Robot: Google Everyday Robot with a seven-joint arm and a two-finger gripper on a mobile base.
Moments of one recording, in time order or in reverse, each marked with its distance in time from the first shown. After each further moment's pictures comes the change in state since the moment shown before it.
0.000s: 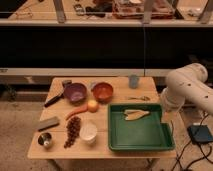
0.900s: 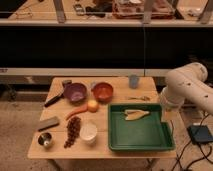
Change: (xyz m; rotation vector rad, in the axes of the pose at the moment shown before) arm -0.012 -0.012 -0.005 0.025 0.001 -0.039
